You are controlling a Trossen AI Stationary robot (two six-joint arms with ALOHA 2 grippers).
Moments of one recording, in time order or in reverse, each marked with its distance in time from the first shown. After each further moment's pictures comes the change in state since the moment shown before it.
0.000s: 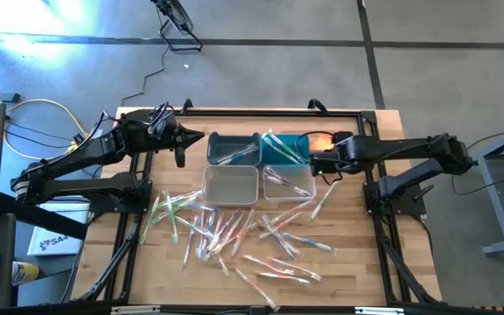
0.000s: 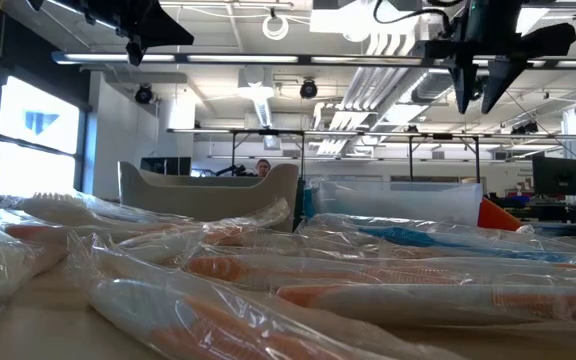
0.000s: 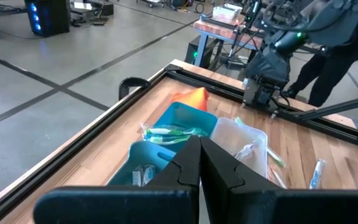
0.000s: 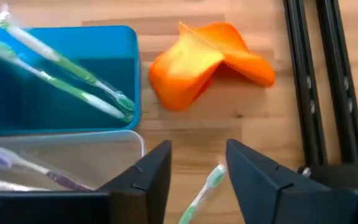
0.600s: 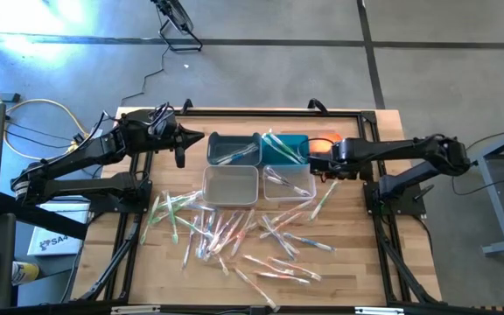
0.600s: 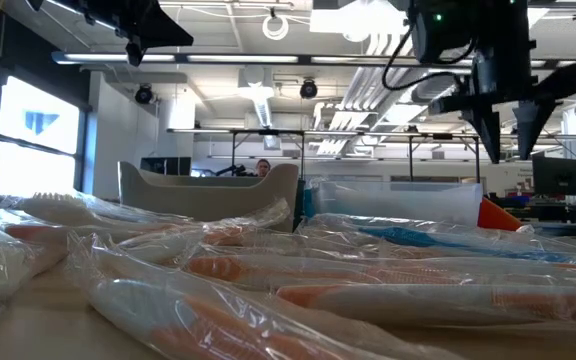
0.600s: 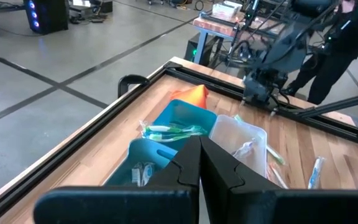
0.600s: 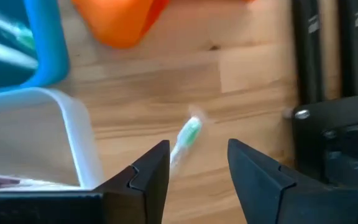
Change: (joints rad) left arm 0.000 0.000 0.000 -0.009 0.004 0.000; right arm -0.113 0.016 -0.224 0.128 -0.279 -0.005
